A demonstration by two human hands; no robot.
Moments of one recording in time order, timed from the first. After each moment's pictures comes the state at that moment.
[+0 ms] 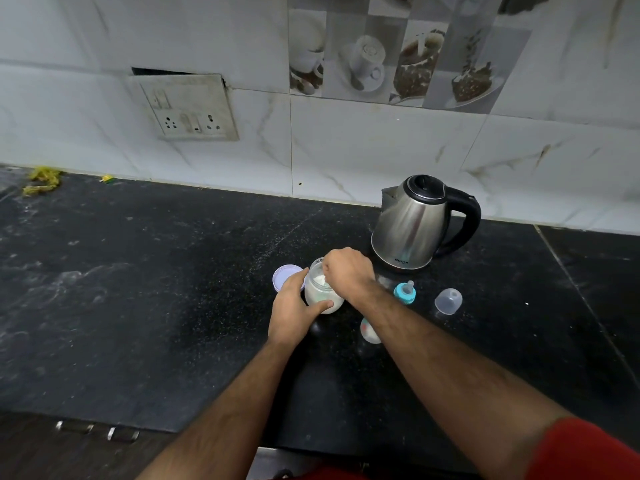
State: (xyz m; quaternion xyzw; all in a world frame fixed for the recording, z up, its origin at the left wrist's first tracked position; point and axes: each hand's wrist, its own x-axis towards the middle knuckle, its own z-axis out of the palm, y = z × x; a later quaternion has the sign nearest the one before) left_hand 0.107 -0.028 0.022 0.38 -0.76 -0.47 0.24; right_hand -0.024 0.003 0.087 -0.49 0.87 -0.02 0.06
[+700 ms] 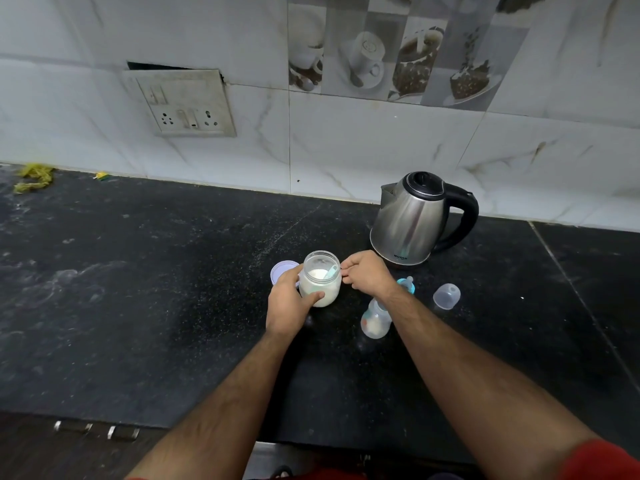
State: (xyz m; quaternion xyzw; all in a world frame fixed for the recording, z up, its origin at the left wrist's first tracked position) left_hand 0.106 -0.041 0.019 0.41 -0.74 -0.47 0.25; right_hand -0.053 0.030 0.065 -0.29 0.85 -0.34 0.29
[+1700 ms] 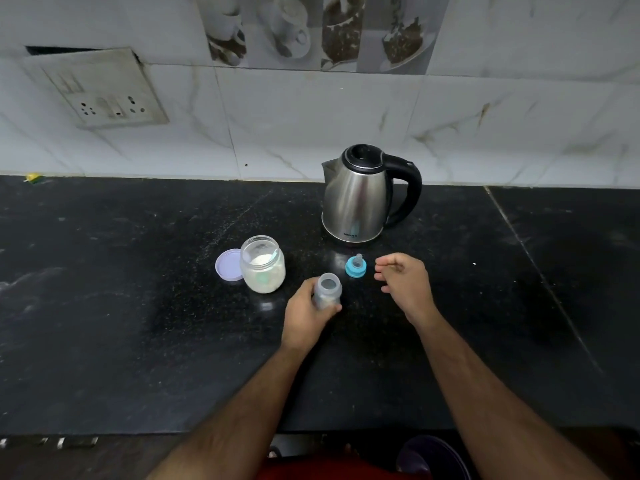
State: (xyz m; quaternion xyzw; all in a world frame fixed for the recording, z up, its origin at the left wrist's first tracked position) left_hand 0.039 0.064 -0.017 0.36 -0.75 -0.52 0.18; right_hand -0.108 0.183 0.055 -0.15 0.81 -0.53 0.19
